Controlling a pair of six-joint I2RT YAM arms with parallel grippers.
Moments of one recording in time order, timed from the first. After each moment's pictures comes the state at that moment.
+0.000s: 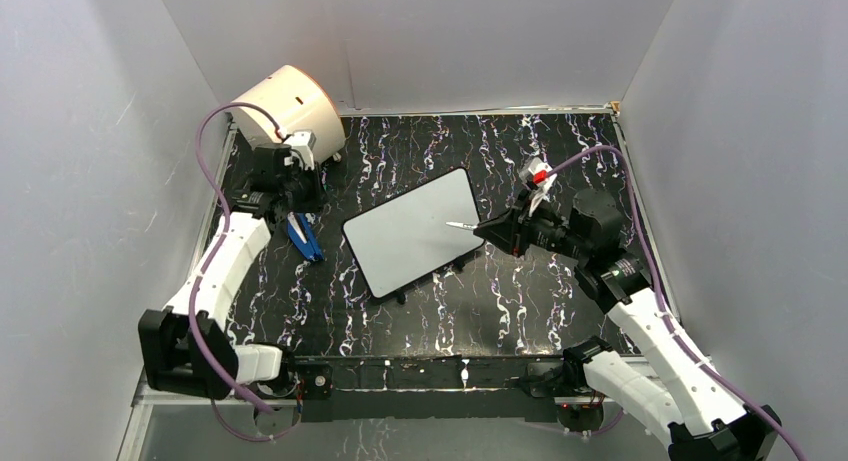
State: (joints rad) left arm -0.17 1.25 1.06 -0.51 0.15 -0.13; right arm 0.46 0.79 0.79 -0.19 -0.64 0.18
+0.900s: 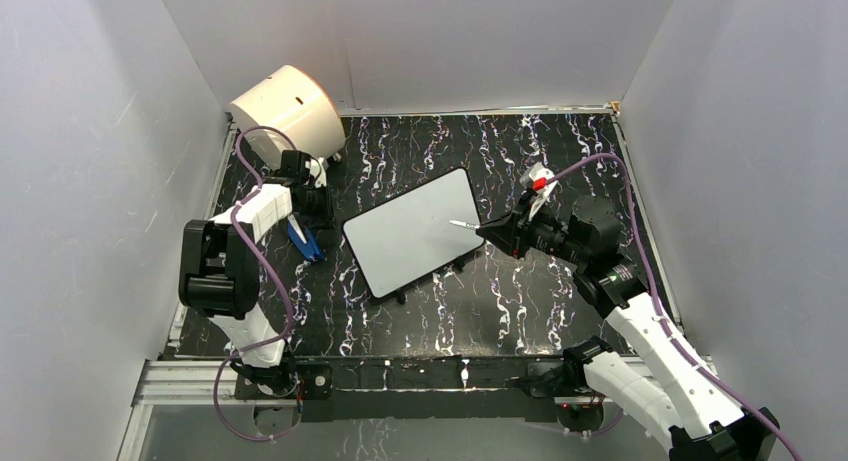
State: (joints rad) left arm -0.10 1.70 1.09 -0.51 0.21 -0.18; right arm 0.46 0.76 0.72 -0.14 -0.59 0.13
